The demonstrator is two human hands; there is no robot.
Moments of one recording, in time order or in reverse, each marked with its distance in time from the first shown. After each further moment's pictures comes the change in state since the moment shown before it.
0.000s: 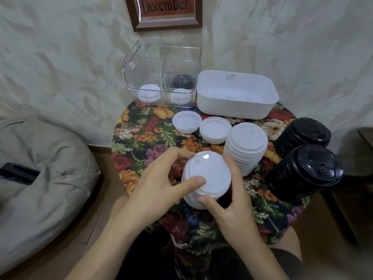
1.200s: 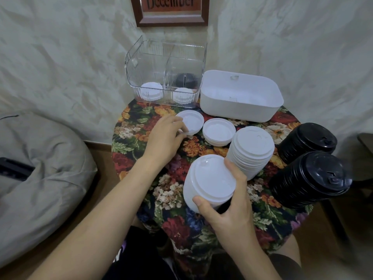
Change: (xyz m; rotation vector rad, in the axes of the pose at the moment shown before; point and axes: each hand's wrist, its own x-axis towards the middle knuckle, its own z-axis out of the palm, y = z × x) left_hand 0.131 -0.076 0.001 0.582 0.177 0.083; right_hand 0.001 -0.003 0.012 -0.092 0.058 0.032
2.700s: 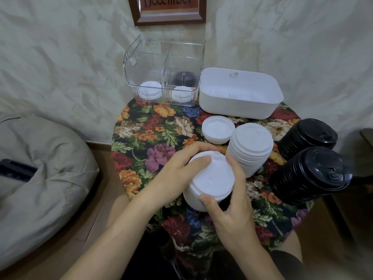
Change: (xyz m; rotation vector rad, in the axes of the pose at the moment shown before) left_hand -0.085 0.082 -0.055 -1.025 -0.383 -0.107; right_hand 0.001 -0.004 0.000 0.038 0.011 -0.044
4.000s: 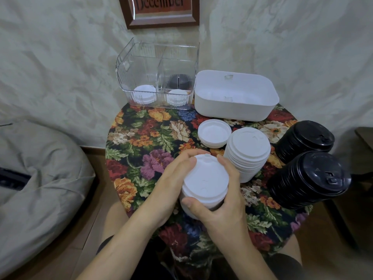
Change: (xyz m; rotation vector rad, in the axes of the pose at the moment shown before) left_hand -0.002 -0.022 0.008 -0.309 0.129 -0.121; right_hand 0.013 -0.012 0.008 0.056 0.043 0.041
